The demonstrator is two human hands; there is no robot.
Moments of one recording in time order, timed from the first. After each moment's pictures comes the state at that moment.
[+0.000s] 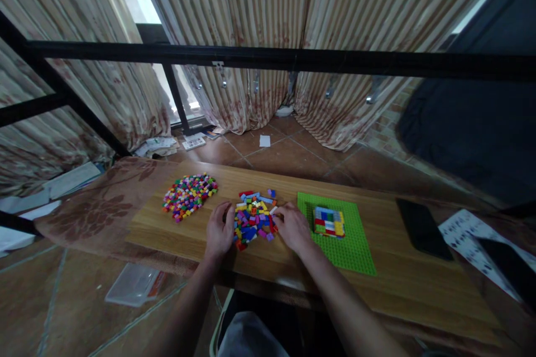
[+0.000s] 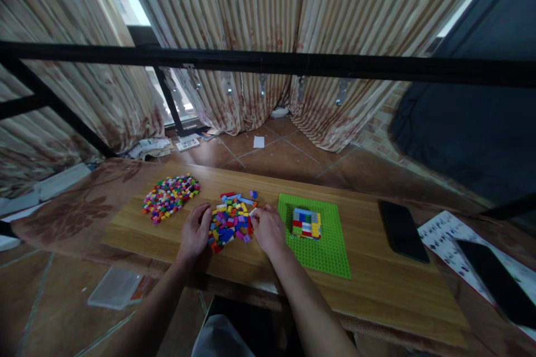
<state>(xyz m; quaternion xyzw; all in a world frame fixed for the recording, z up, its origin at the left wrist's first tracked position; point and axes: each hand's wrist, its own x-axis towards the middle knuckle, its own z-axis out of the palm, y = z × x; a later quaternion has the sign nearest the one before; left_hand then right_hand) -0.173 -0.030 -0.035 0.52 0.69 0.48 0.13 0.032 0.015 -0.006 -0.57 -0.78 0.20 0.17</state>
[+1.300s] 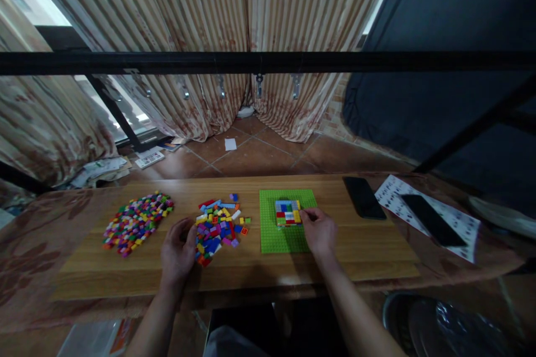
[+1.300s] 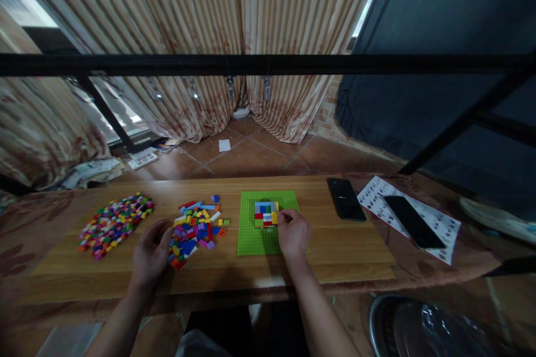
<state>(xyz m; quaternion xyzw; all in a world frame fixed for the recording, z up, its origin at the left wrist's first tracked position) -0.180 -0.023 -0.041 0.53 0.70 0.46 0.13 0.160 -0.012 -0.016 -0.75 -0.47 0.16 0.45</state>
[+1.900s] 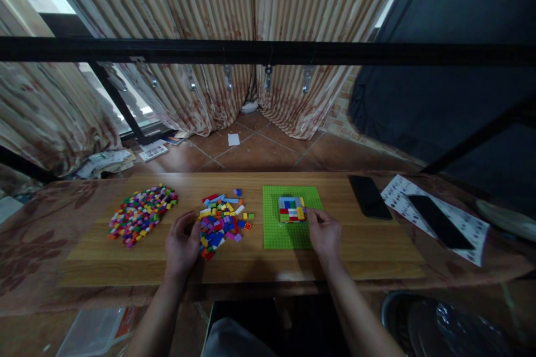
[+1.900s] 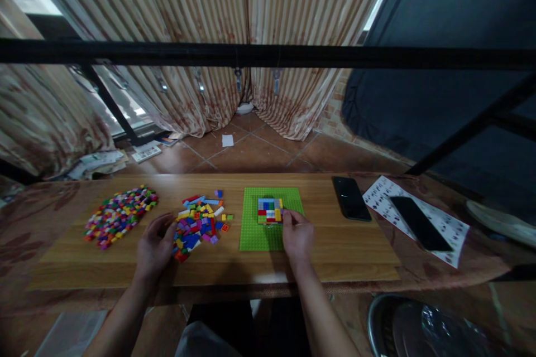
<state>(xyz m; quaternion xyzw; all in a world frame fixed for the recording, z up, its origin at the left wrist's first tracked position) -0.178 -0.022 -0.043 0.54 0.69 0.46 0.11 0.160 -0.021 -0.025 -0.71 -0.47 0.20 0.49</state>
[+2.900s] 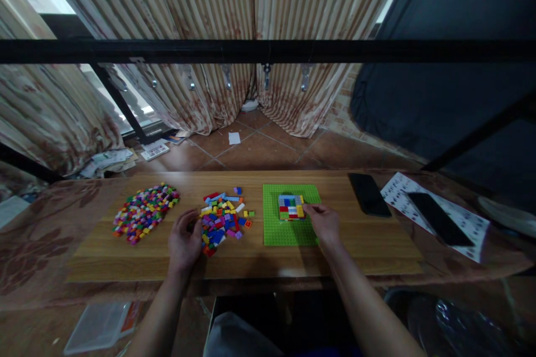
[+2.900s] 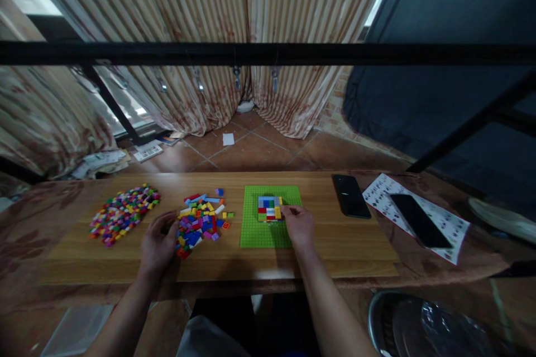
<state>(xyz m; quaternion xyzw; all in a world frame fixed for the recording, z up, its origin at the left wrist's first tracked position) -0.179 -0.023 -0.042 0.55 0.69 0.45 0.10 0.172 0.004 -0.038 -0.69 -0.38 0.31 0.52</state>
